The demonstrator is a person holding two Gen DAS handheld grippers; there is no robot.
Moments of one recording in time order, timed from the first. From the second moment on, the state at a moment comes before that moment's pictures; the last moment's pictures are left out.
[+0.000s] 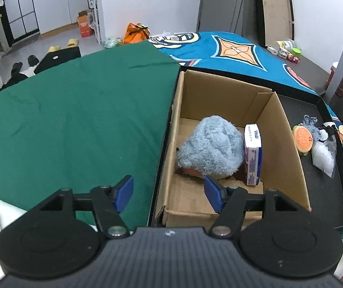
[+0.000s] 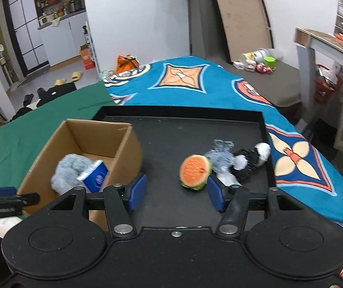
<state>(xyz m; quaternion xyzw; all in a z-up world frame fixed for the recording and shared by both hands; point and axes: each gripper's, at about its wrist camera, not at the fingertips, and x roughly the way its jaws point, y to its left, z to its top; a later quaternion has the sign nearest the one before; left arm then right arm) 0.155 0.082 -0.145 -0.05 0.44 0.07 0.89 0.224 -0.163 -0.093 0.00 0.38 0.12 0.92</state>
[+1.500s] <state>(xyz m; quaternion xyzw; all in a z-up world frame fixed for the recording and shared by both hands) 0.179 0.034 -0.155 0.07 0.47 0.12 0.87 0.276 -0.230 -0.196 0.05 0.45 0.08 0.89</state>
